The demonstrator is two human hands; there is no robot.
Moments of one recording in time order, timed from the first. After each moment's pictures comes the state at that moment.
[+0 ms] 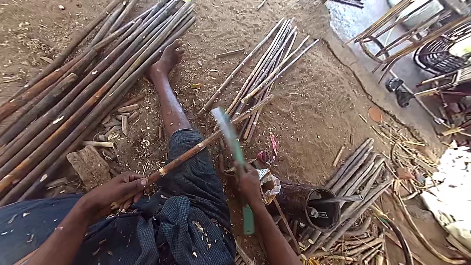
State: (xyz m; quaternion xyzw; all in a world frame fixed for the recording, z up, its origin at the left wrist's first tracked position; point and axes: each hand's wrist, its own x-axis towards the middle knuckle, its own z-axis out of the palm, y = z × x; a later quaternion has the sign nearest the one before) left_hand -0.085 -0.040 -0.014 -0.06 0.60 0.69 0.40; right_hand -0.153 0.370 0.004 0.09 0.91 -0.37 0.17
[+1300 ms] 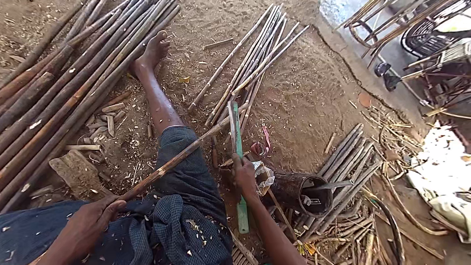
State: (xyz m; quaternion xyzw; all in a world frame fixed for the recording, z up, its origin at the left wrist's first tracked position) left_hand -0.010 -0.029 -0.005 -0.09 0.89 0.39 0.20; right_hand -0.141 0.380 0.008 0.13 0.91 -0.35 0.19
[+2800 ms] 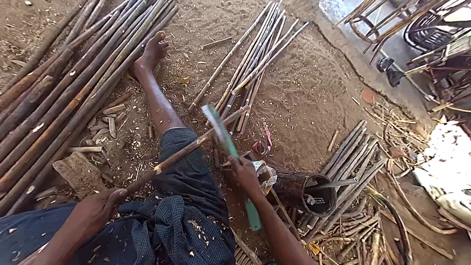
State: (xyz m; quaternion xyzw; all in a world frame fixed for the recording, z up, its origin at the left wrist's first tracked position) left_hand -0.038 -0.035 0.003 -0.10 0.89 0.36 0.24; right_hand -0.154 0.378 0.015 0.13 0.88 -0.41 0.21
